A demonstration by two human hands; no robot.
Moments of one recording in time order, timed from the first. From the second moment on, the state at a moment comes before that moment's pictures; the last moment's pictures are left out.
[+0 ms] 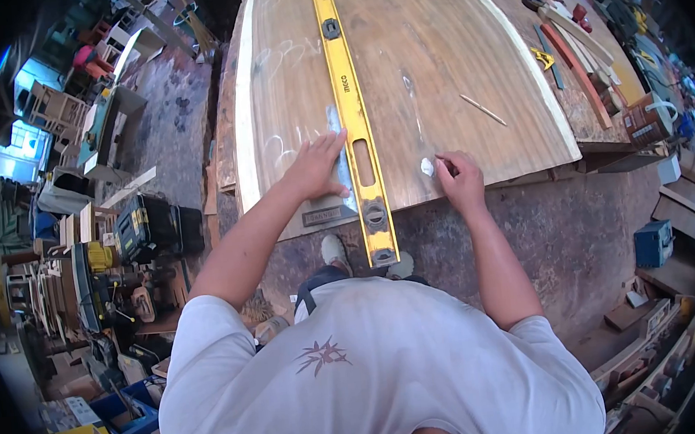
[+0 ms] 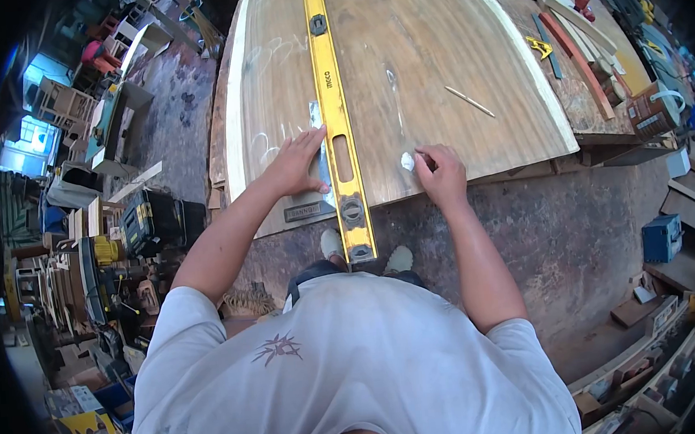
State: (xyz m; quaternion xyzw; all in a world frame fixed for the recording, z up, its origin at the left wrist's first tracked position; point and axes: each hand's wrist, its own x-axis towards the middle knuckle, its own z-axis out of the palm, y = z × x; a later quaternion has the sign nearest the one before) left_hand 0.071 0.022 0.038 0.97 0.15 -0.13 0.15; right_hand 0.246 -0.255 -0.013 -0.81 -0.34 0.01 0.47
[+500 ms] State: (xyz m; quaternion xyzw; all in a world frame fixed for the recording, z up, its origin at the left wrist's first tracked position) left_hand 0.065 0.028 0.028 0.97 0.12 -0.08 0.19; right_hand 0.235 -0.240 -0.017 -0.81 -0.33 0.09 0.47
